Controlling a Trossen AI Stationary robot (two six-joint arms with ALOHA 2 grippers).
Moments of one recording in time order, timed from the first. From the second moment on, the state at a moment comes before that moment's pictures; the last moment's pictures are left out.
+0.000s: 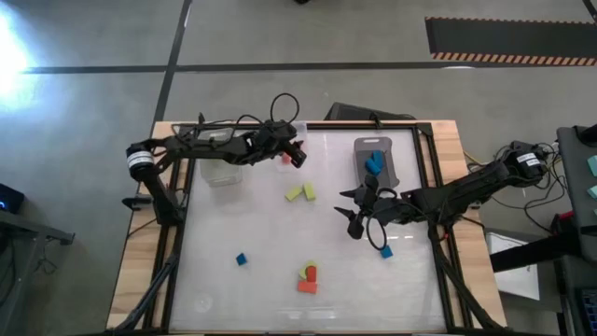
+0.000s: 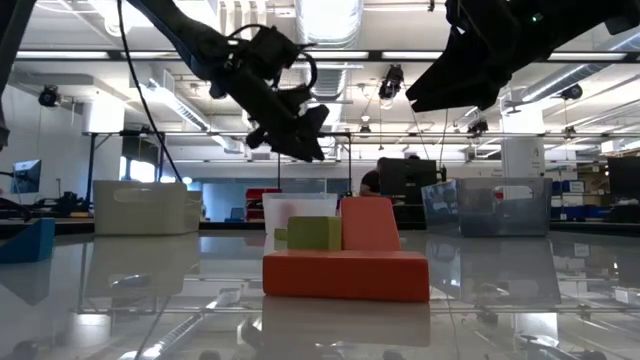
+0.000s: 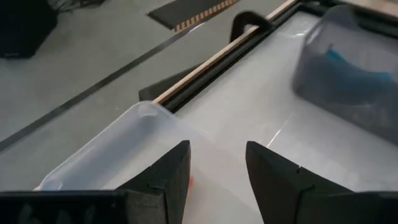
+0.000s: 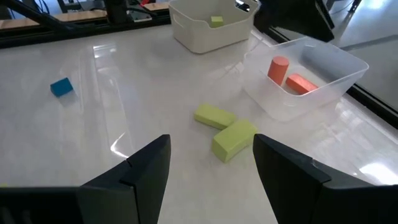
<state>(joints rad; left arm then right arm) 0.39 1.70 1.08 0.09 -0.29 -0.17 0.26 1.23 0.62 0.09 0.55 0.30</state>
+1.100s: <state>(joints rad) -0.17 1.38 0.88 0.27 -0.35 -0.18 0.26 1.25 0.72 0.08 0.47 0.48</state>
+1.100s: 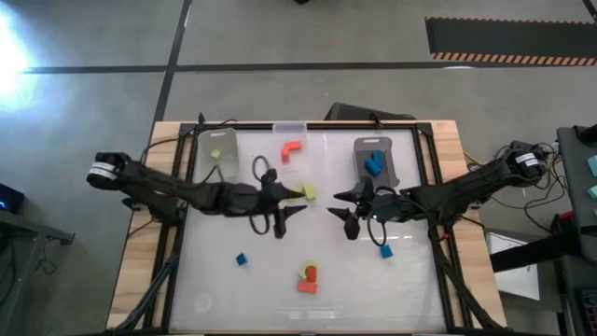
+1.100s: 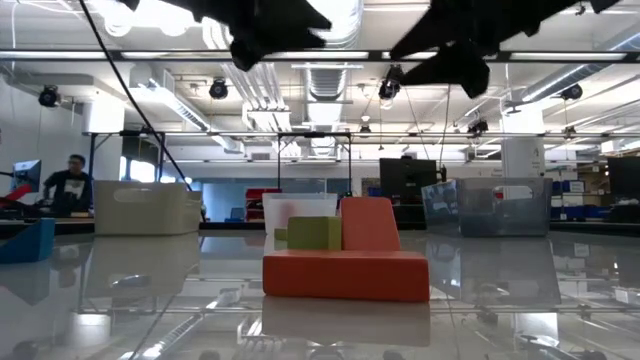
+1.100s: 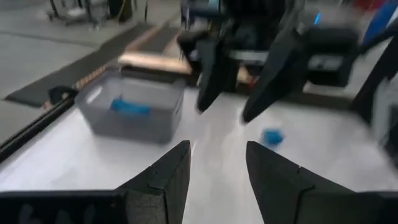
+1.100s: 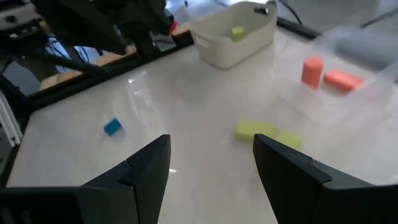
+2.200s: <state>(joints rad) -0.23 1.03 0.55 0.65 -0.47 -0.15 0.02 1.91 1.35 -0.49 0.47 0.61</state>
